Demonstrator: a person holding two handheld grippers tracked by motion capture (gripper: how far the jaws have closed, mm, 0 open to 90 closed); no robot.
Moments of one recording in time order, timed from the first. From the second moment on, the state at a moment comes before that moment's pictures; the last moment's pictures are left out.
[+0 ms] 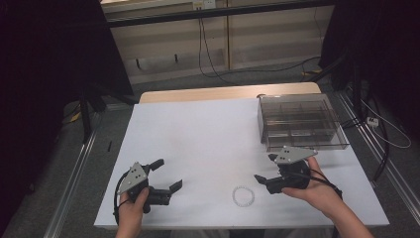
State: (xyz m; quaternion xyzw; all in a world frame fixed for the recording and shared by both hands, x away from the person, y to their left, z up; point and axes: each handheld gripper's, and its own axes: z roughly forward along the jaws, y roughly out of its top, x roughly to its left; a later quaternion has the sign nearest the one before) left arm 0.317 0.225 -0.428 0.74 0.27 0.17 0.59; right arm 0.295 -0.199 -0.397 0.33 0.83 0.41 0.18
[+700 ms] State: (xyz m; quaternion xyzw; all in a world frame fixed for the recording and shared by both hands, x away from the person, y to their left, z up) left arm 0.317 0.225 -0.428 0.74 0.27 0.17 0.59; right arm 0.296 -0.183 -0.423 0.33 0.85 0.39 0.14
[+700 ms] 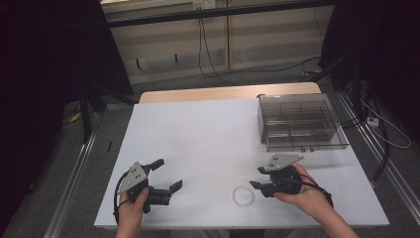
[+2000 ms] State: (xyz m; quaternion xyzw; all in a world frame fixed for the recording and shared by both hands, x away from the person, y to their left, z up) left arm 0.319 0.223 -0.429 0.75 0.27 0.17 0.58; right arm 0.309 -0.166 -0.450 0.34 0.87 0.35 0.04
